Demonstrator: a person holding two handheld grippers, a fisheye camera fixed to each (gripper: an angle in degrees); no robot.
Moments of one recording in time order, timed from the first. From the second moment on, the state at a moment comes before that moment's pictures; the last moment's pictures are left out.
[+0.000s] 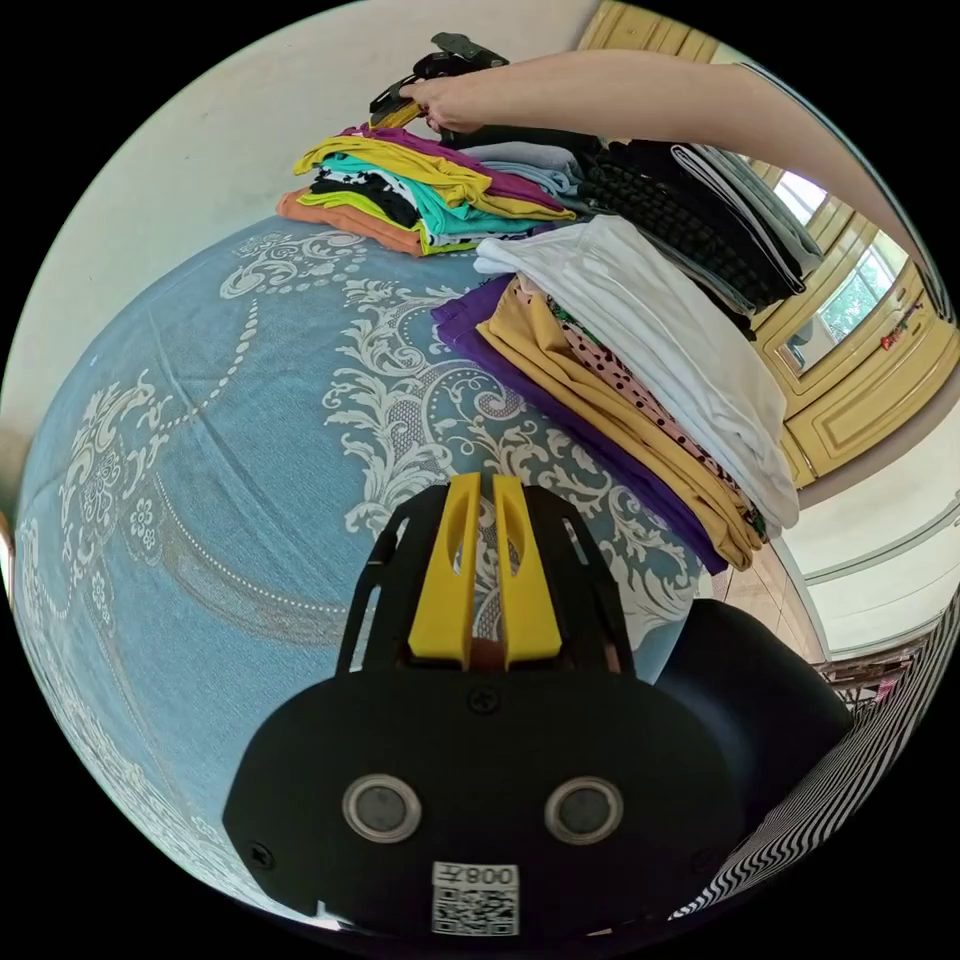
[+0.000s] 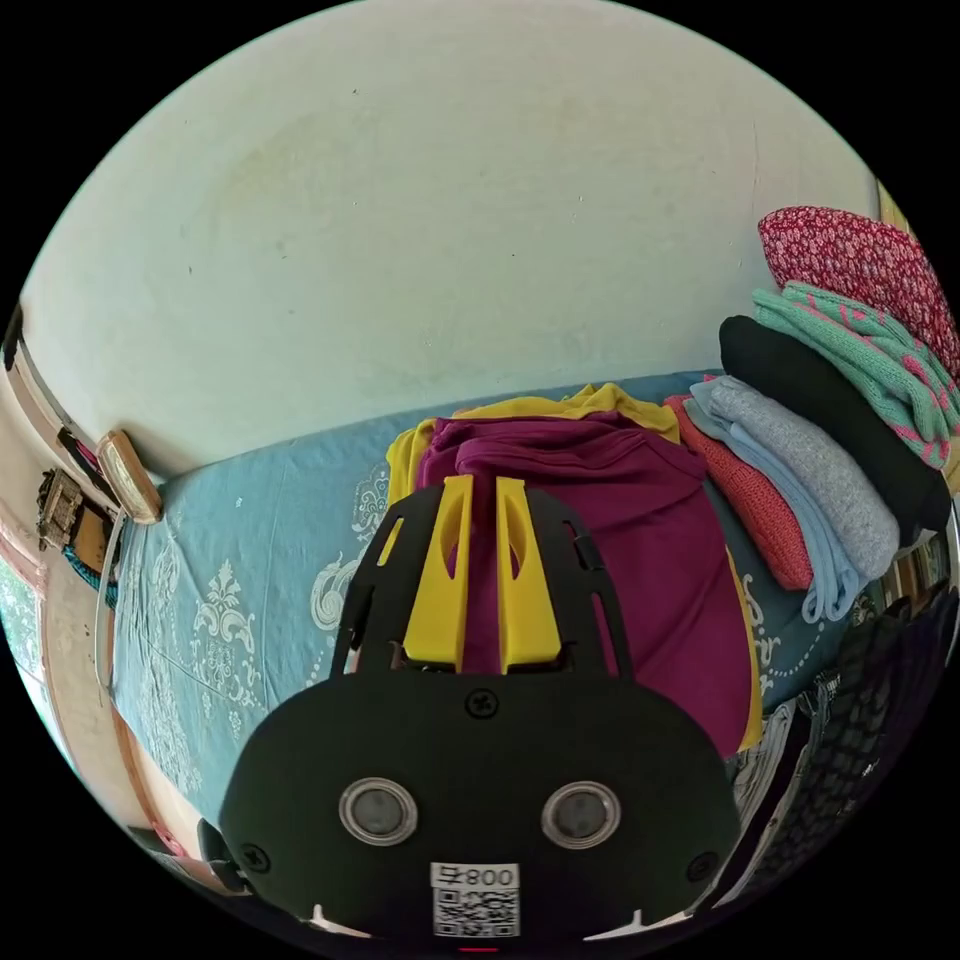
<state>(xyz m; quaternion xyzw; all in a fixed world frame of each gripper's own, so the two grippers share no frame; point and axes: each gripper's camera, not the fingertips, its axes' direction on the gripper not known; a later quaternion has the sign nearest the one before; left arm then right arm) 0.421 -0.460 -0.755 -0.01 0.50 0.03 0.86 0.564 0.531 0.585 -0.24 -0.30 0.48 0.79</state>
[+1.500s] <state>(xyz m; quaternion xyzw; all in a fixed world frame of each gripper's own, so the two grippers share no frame) -0.074 -0.142 -0.701 -0.04 0.76 -0.35 0.55 0.435 0.661 -0.046 0.04 -0.71 0.48 0.51</state>
